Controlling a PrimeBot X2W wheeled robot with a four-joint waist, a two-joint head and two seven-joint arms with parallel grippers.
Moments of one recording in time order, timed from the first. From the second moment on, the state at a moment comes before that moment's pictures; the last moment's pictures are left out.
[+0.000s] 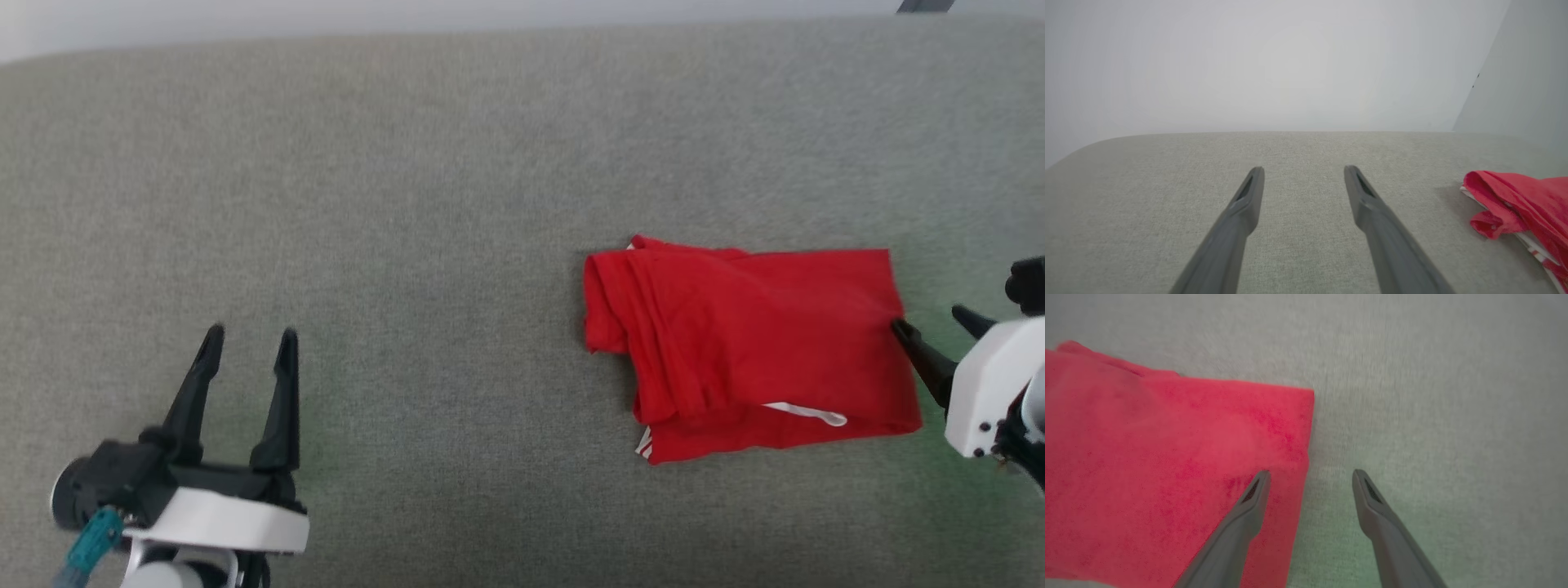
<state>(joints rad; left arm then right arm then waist) -0.03 0.20 -0.03 0.00 -0.28 -0.13 -0.26 -0.29 -0.49 0.07 0.17 0.51 0.13 0.50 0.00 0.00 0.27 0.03</state>
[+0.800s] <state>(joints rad) -0.22 0.25 -0.10 0.03 -0.31 -0.13 -0.26 -0.39 -0.49 0.05 0.11 0.61 0.14 0.77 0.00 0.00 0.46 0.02</state>
